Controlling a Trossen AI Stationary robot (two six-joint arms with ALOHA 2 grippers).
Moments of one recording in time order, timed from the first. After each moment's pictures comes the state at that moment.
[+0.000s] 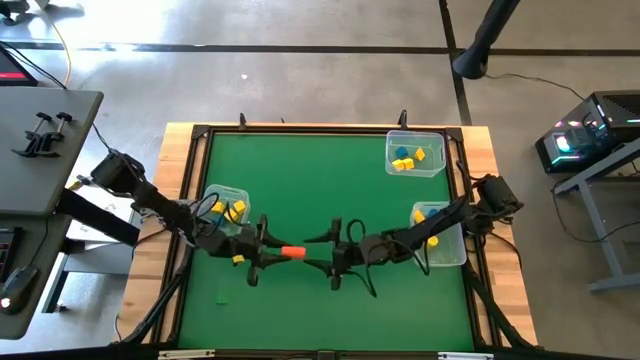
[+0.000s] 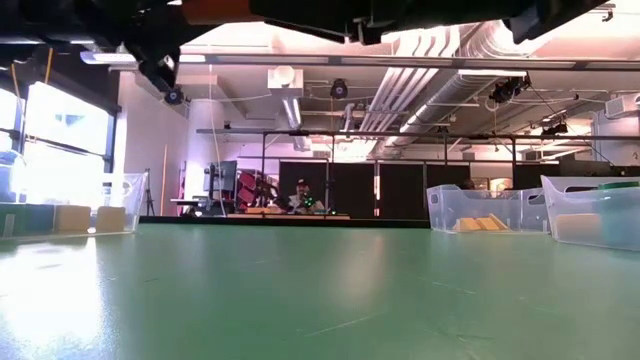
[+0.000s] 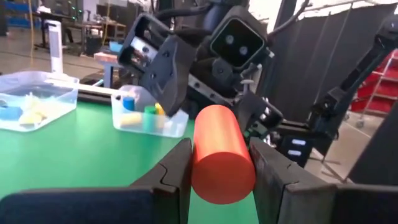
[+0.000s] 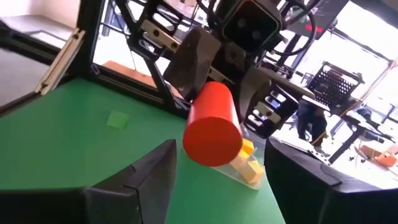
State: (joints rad) left arm -0.55 1.39 0.34 1.08 -0.50 -0.18; right arm 0.37 1.84 0.97 0.79 0.39 -0.40
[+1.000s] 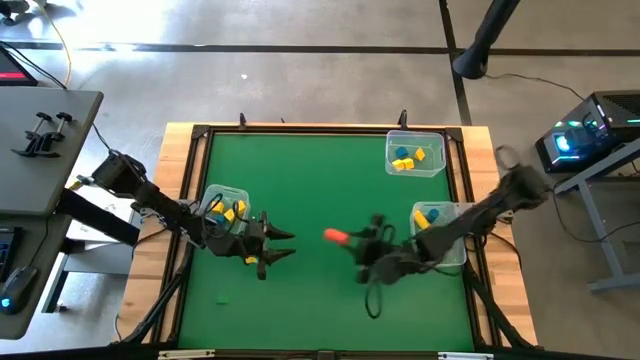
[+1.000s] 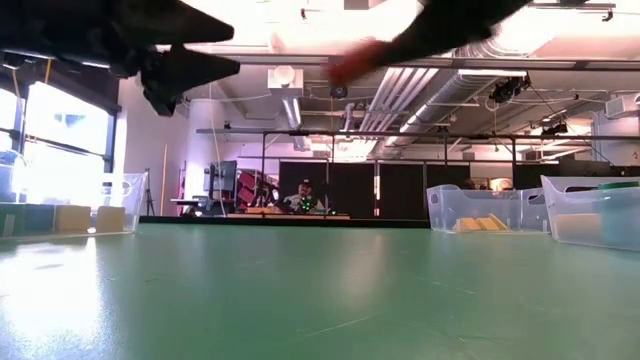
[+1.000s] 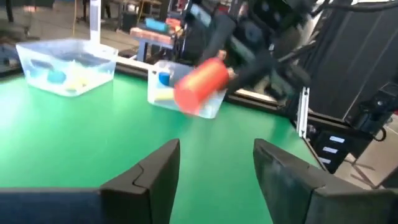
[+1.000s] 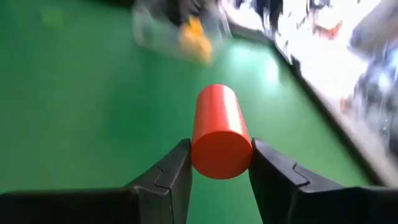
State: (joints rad) left arm -0.52 1.41 0.36 0.95 -0.59 -0.30; right arm 0.52 1.59 0.97 0.01 0.80 0.07
